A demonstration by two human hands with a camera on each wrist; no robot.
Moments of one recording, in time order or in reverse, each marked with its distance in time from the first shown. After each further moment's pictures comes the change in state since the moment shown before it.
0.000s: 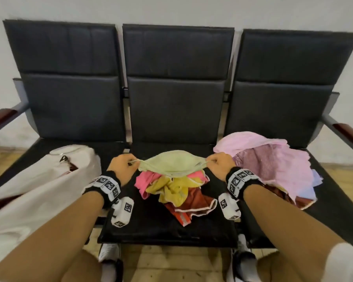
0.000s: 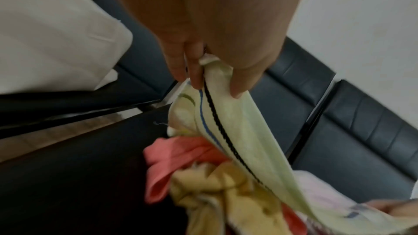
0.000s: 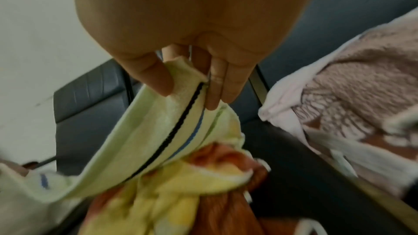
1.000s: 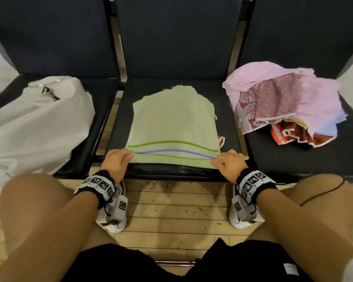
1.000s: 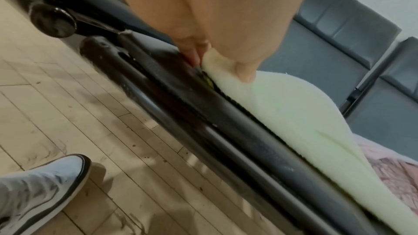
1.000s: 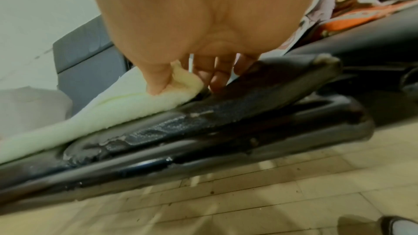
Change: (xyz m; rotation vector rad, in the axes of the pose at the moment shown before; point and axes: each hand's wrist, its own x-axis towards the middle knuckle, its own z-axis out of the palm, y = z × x) left_hand -0.121 -0.141 0.128 0.016 -0.138 -0.015; right_hand -0.115 0.127 0.141 -0.357 -0.240 -0.071
